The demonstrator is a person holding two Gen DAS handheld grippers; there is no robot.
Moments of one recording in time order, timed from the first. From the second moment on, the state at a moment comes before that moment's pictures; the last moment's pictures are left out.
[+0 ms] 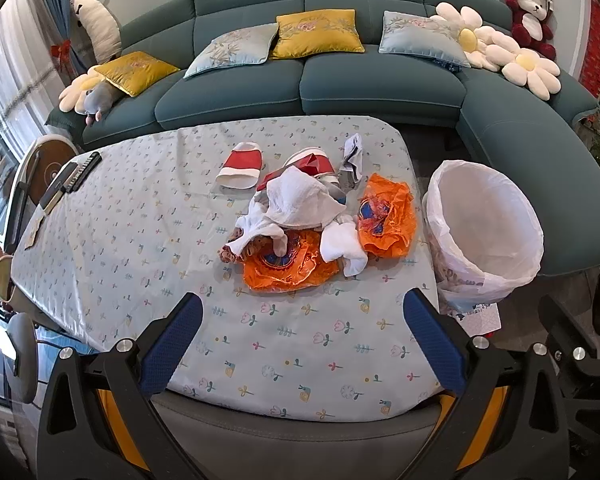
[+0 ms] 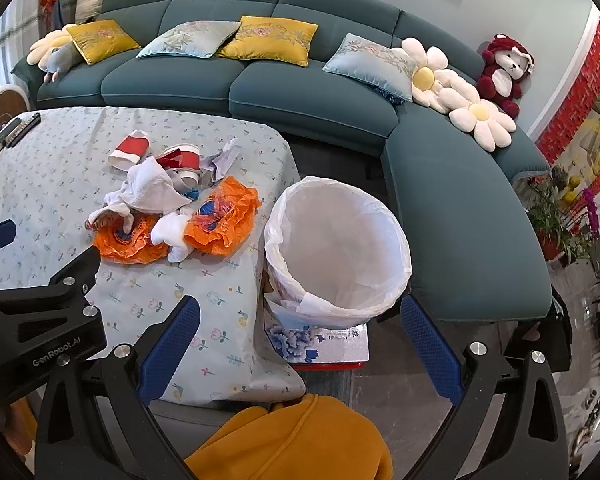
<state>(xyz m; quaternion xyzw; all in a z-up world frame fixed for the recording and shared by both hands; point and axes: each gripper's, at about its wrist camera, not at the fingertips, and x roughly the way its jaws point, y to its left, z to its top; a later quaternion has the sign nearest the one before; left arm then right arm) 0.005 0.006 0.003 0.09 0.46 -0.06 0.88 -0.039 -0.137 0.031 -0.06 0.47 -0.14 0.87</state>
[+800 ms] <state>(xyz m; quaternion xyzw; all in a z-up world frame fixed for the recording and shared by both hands) 0.007 0.003 -0.001 0.08 0.46 -0.05 0.88 -0.037 -0.140 0.030 -0.06 0.47 -0.15 0.87</state>
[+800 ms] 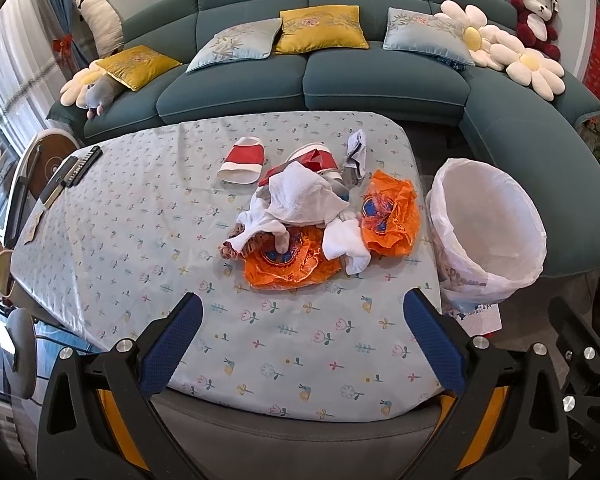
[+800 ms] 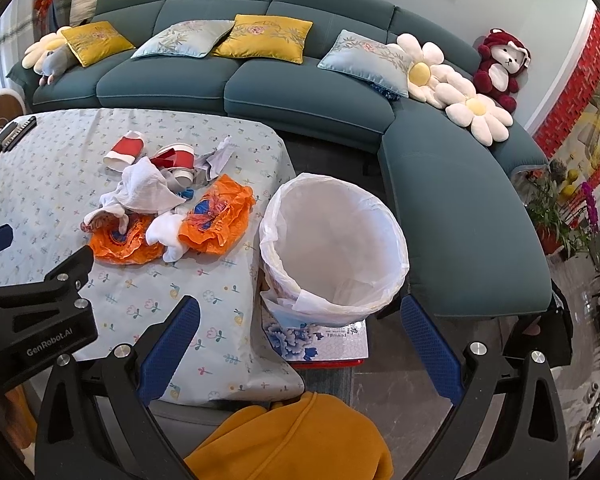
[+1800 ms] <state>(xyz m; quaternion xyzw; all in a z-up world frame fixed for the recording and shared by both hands) 0.009 -0.002 0.000 0.09 0.45 -0.04 0.89 -0.032 -0.145 0.022 -0.05 0.48 -0.15 0.87</state>
